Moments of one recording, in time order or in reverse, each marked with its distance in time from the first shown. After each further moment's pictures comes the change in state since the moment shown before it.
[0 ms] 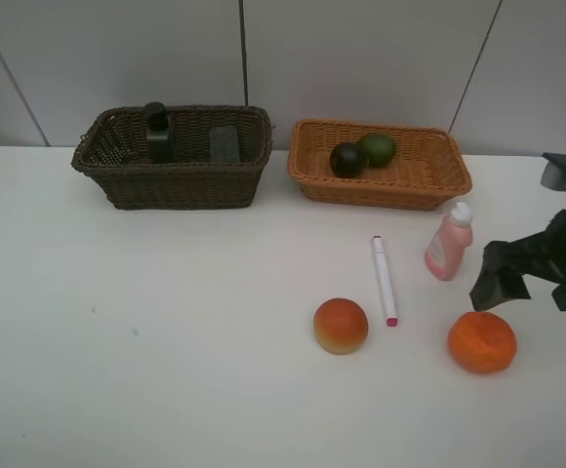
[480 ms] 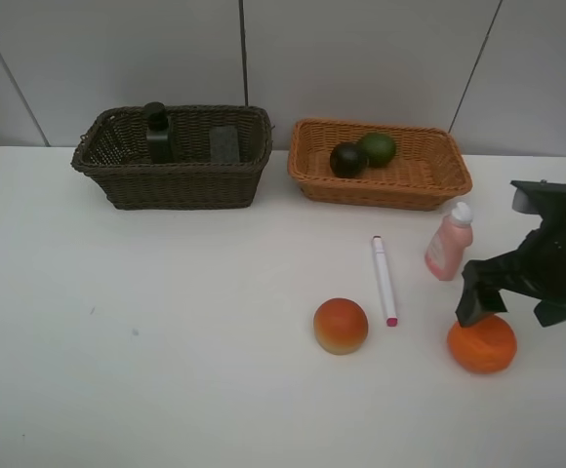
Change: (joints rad) left arm 0.000 0.000 0.000 0.000 0.000 0.000; right arm 0.006 0.172 0.000 0.026 -0.063 -0.021
